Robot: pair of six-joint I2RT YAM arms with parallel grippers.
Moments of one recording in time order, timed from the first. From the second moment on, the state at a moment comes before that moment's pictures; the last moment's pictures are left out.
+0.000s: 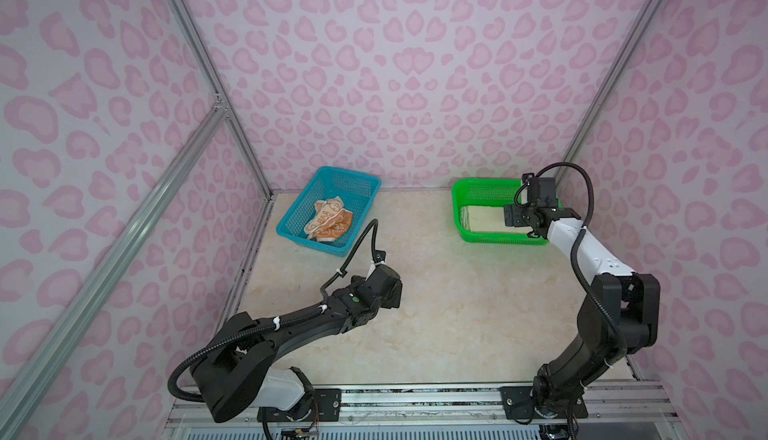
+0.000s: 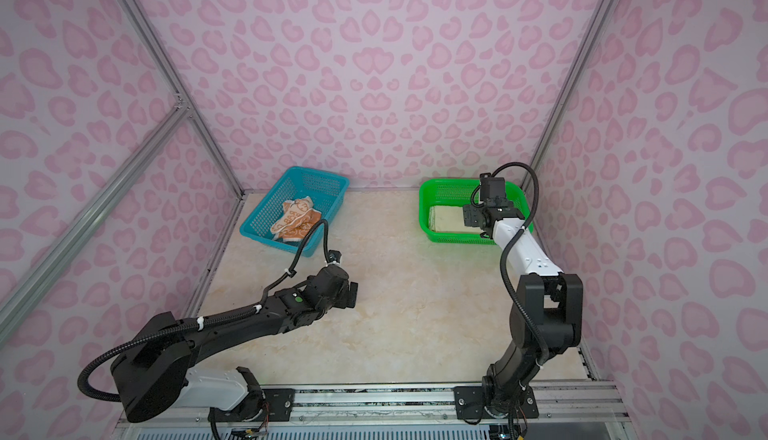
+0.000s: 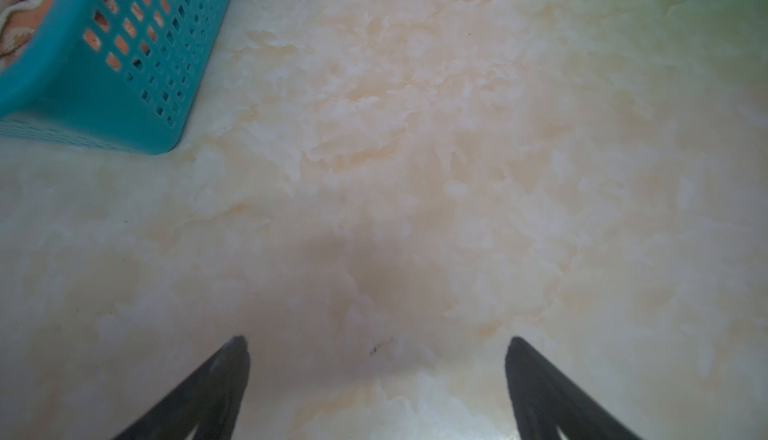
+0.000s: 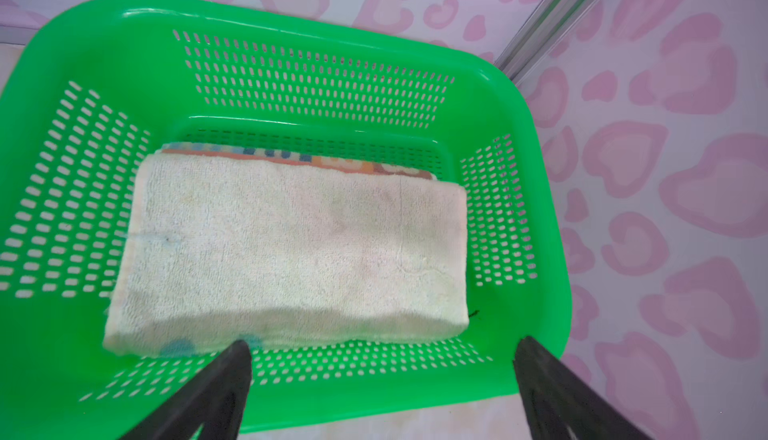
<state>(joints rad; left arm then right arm) -0.83 1.38 0.72 -0.23 -0.41 -0.46 0.08 1.66 1.35 -0.40 0.27 -0.09</state>
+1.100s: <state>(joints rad) -0.23 1.51 1.16 -0.44 -0.38 -0.48 0.71 1.47 0.95 -0.12 0.25 0.05</state>
